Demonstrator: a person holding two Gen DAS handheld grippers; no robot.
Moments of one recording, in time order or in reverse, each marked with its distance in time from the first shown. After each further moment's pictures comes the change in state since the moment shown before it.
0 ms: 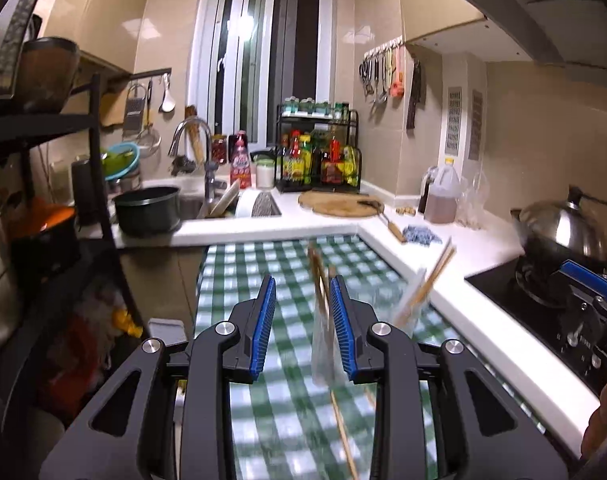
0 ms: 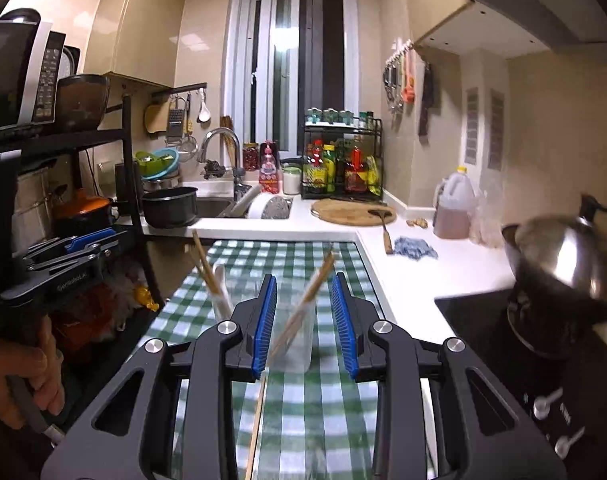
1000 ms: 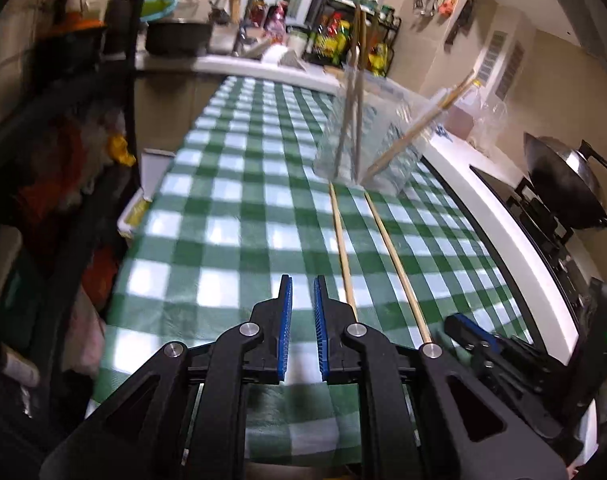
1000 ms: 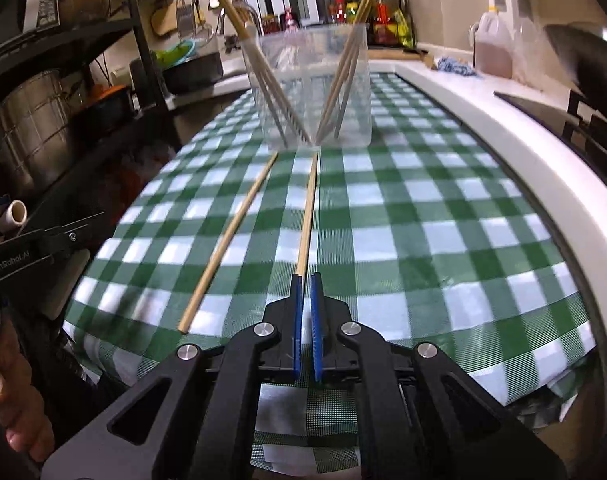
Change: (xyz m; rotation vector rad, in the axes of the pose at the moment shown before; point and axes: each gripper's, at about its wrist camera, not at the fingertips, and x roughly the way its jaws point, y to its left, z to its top) left arm -0.018 0.010 -0.176 -0.264 0.371 -0.047; right arm 0.037 0.033 -0.203 0.096 0.422 0.157
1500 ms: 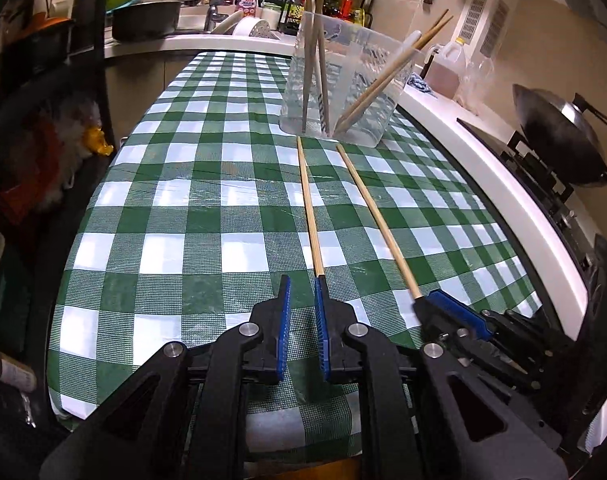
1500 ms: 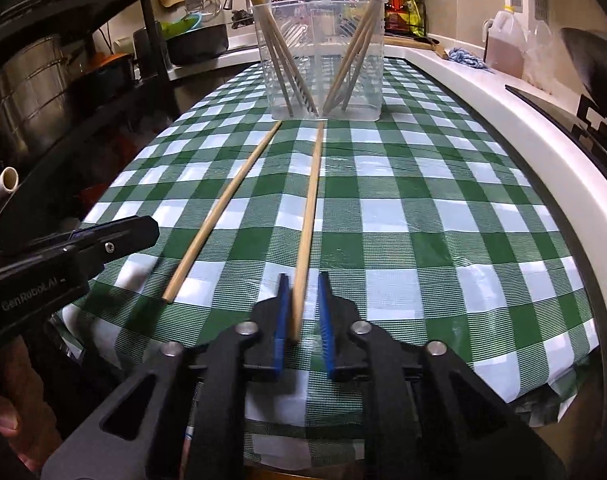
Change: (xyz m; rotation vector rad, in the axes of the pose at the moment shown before) left arm 0.028 -0.029 -0.024 0.084 0.074 0.003; right arm 0.011 0.008 -0.012 -0.066 0.058 -0.034
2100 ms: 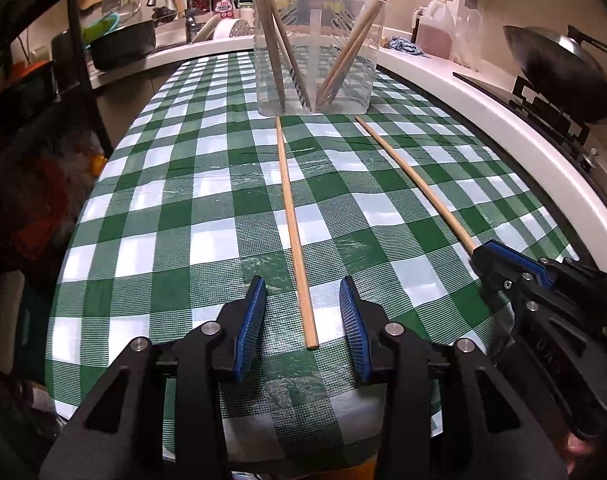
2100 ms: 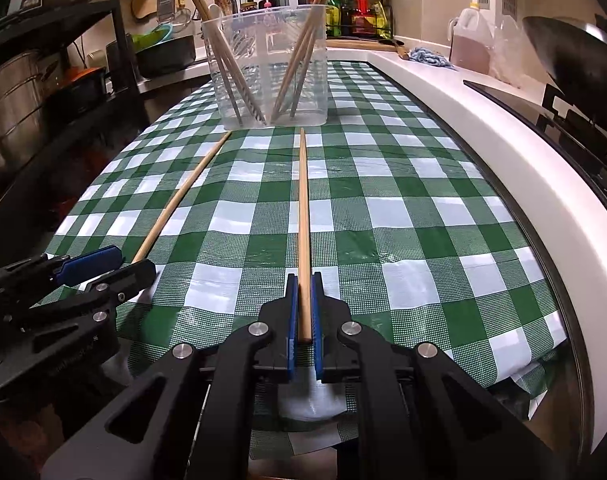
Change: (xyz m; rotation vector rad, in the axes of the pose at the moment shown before) left arm 0.017 -0.029 -0.013 0.165 0.026 0.121; right arm -0.010 -0.036 -0.004 0.047 -0.024 -0.078
